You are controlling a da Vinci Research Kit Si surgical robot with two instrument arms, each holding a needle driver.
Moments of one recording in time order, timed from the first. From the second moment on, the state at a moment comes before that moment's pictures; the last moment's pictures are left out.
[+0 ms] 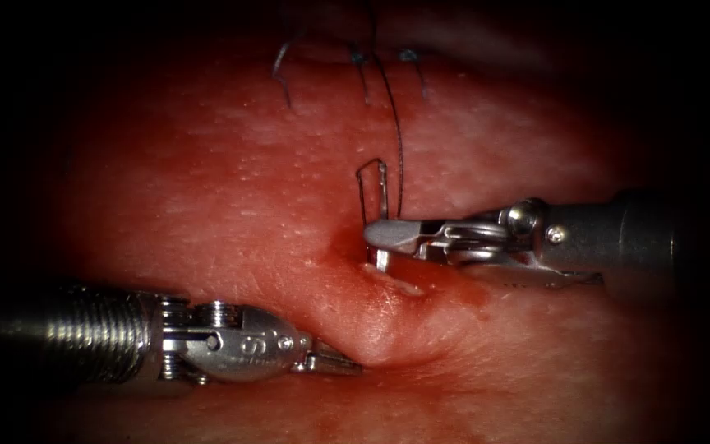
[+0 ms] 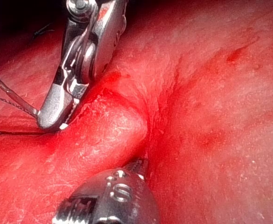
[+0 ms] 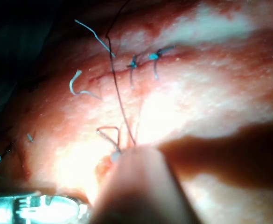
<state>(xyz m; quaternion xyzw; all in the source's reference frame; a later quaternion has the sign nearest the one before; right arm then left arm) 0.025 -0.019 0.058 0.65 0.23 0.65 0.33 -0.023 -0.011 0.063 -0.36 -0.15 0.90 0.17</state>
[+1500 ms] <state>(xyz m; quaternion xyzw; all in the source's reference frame) 0.025 -0.022 0.055 0.64 0.32 0.62 0.32 -0.023 -0.011 0.063 -0.36 -0.15 0.90 0.17</state>
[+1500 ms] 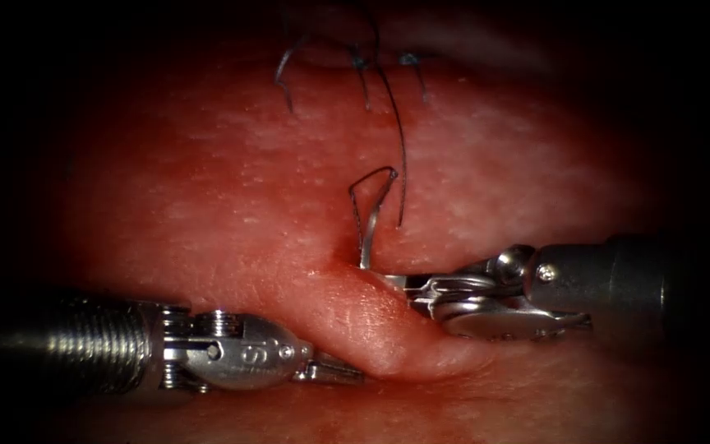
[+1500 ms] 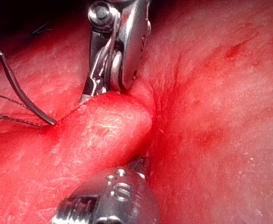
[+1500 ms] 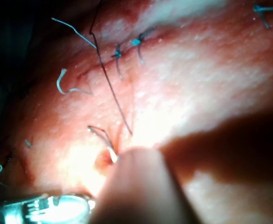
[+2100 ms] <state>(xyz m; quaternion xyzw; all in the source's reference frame) 0.021 -0.013 0.054 0.37 0.57 0.51 0.53 -0.023 -0.011 0.063 -0.36 -0.15 0.91 0.17</state>
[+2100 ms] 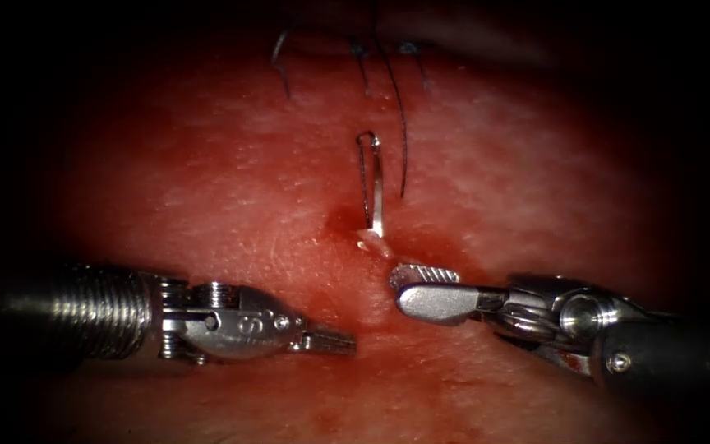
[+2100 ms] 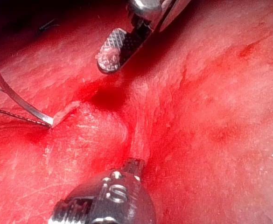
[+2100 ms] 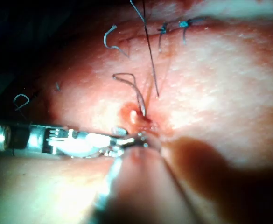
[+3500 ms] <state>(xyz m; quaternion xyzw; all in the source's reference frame) 0.025 -0.005 0.064 0.28 0.48 0.37 0.74 -0.022 -0.010 0.061 -0.38 -0.13 0.90 0.17</state>
